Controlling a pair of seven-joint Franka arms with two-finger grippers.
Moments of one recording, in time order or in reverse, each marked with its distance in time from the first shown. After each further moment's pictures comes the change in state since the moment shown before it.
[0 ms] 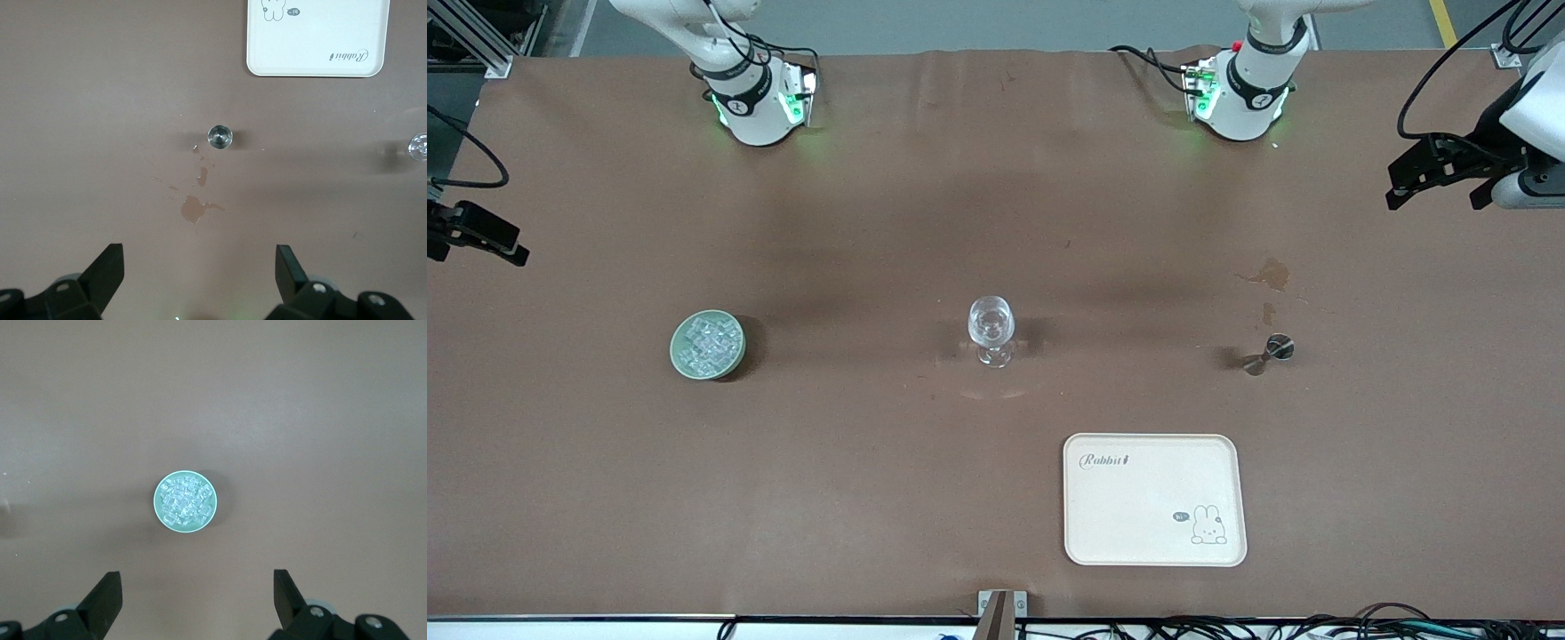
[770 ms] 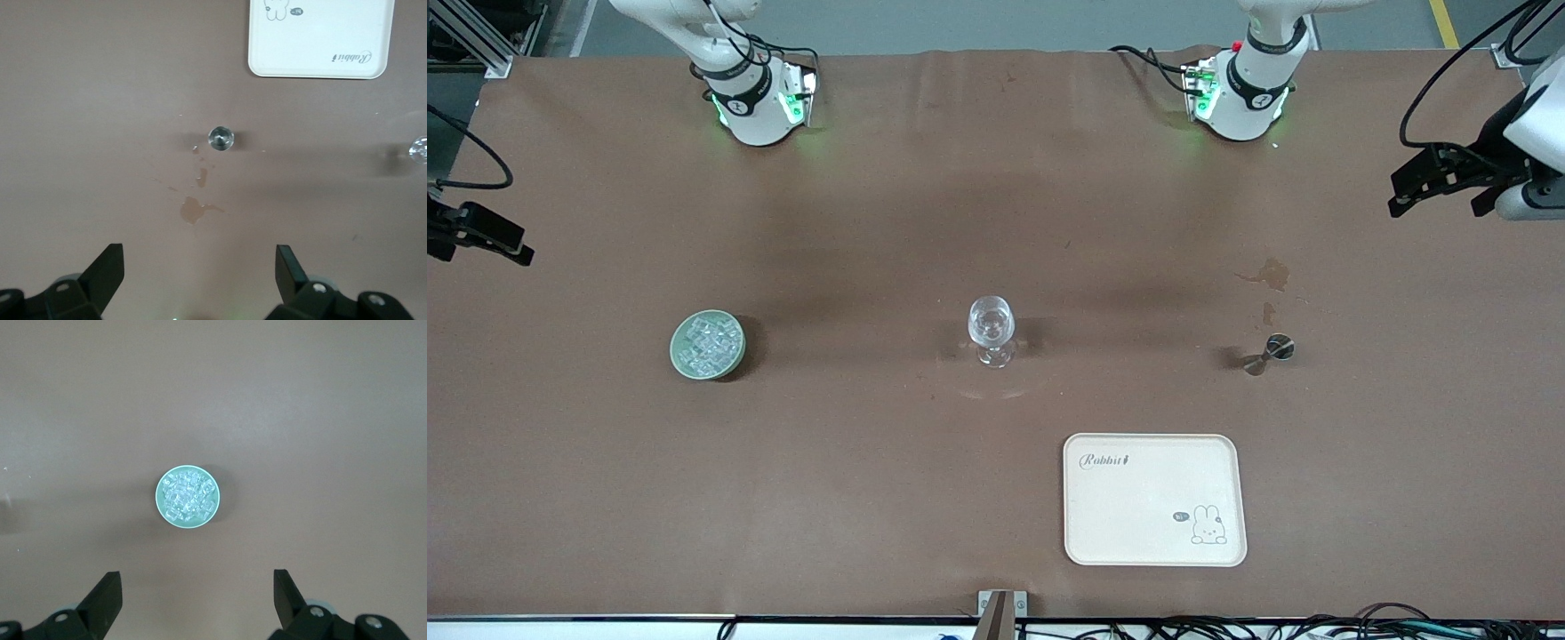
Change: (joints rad) left arm 0.014 0.035 0.006 0.001 -0.036 0.017 0.000; right arm 0.000 0.005 0.002 -0.020 0.009 -0.002 0.000
